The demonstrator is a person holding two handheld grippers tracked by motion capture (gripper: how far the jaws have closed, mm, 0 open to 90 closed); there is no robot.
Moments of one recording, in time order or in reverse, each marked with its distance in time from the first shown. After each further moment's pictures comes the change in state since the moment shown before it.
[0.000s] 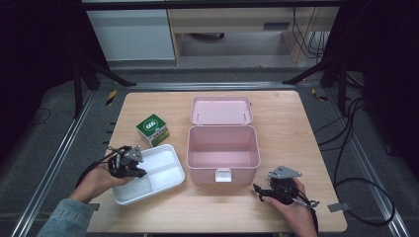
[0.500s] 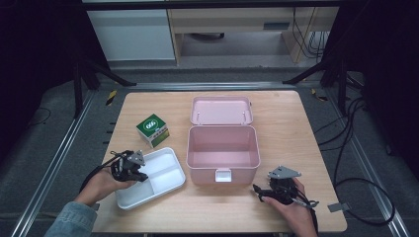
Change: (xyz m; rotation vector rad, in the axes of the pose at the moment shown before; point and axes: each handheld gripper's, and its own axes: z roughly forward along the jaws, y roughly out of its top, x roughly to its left) left arm -0.002 -0.009 0.019 0.020 -0.019 -0.035; right arm 0.001 0.000 0.001 0.004 0.002 -0.004
